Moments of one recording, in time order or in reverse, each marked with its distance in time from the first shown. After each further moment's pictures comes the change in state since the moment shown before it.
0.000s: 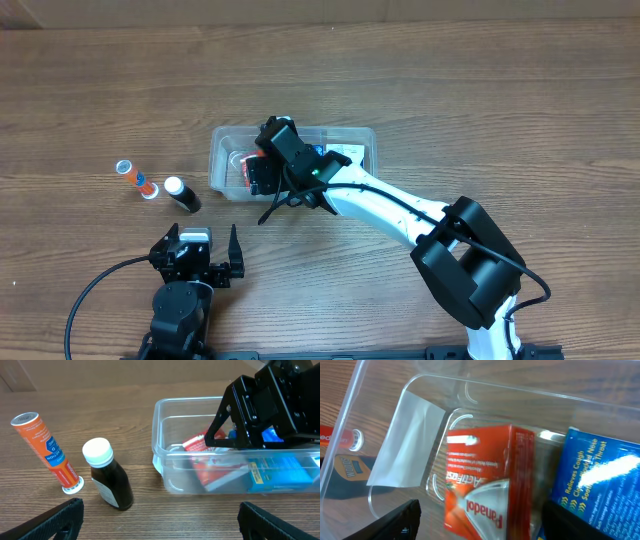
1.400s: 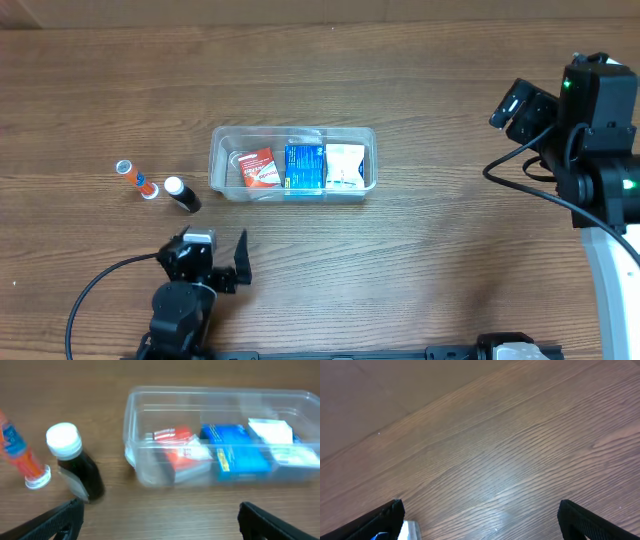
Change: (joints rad) left arm 0.000 0.006 0.045 -0.101 0.124 -0.092; right arm -0.779 -0.789 0.030 -0.679 0.242 -0.131
